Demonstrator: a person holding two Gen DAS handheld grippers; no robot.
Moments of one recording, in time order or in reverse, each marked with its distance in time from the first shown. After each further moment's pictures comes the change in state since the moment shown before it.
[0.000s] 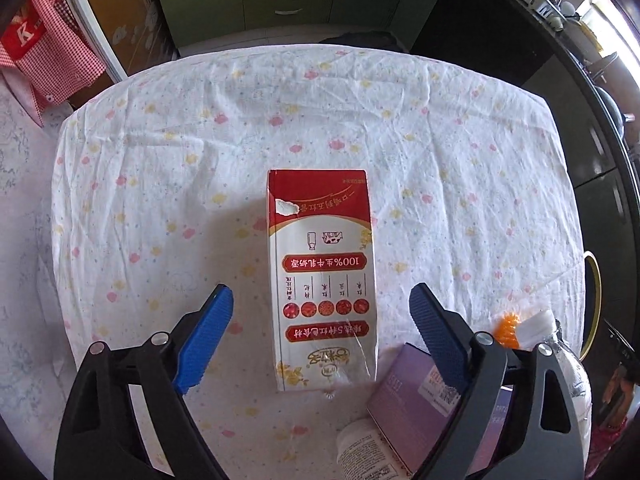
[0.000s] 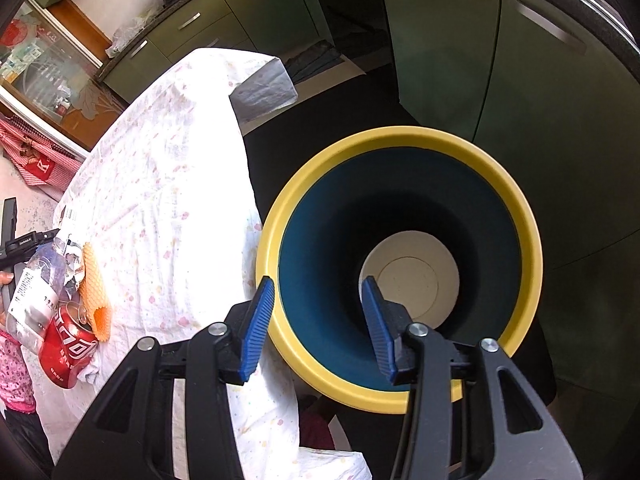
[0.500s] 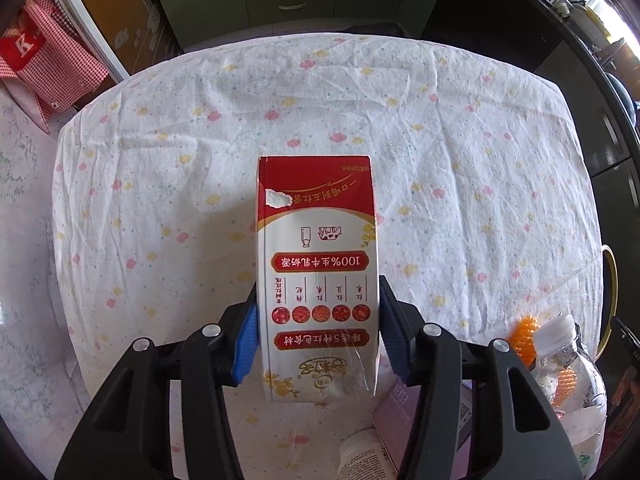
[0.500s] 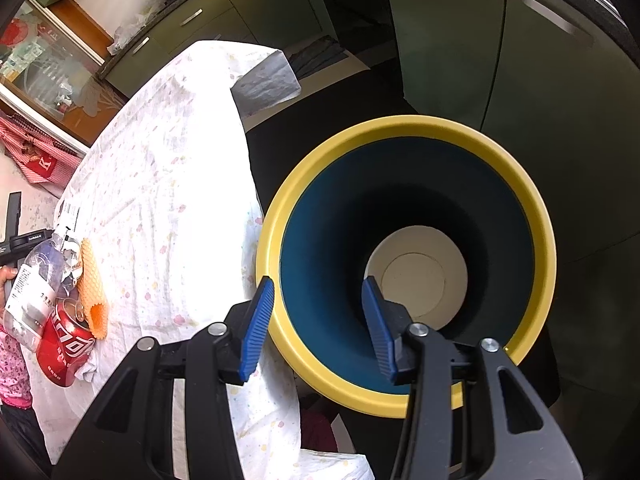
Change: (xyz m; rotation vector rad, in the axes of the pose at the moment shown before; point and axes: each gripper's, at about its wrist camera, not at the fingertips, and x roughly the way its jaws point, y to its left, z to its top) left arm 0.005 -0.013 0.003 0.026 0.013 0.052; right arm 0.012 -0.002 0.003 -0.004 0.010 0.017
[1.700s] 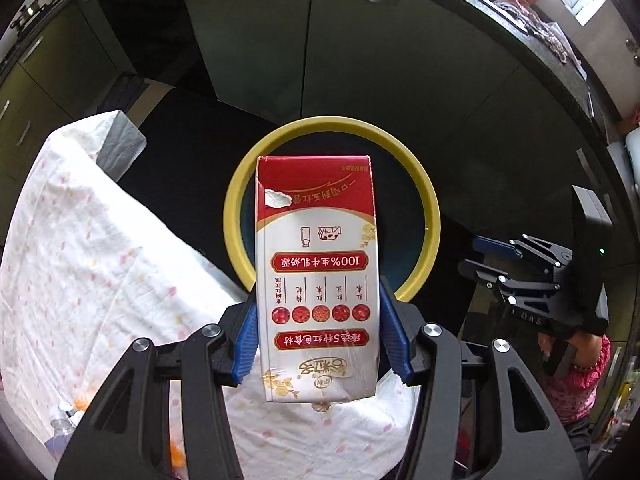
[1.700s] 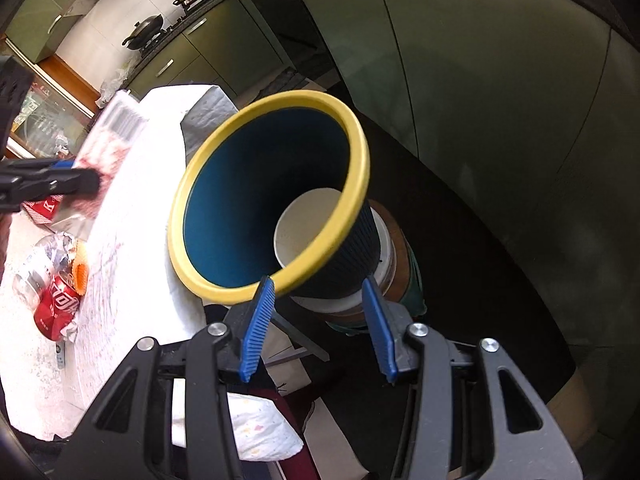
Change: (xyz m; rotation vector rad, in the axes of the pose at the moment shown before) left arm -0.048 -0.518 -0.111 0.801 0.081 -0.216; right arm -0.053 -0.130 -0.099 0.142 -0.131 0.030
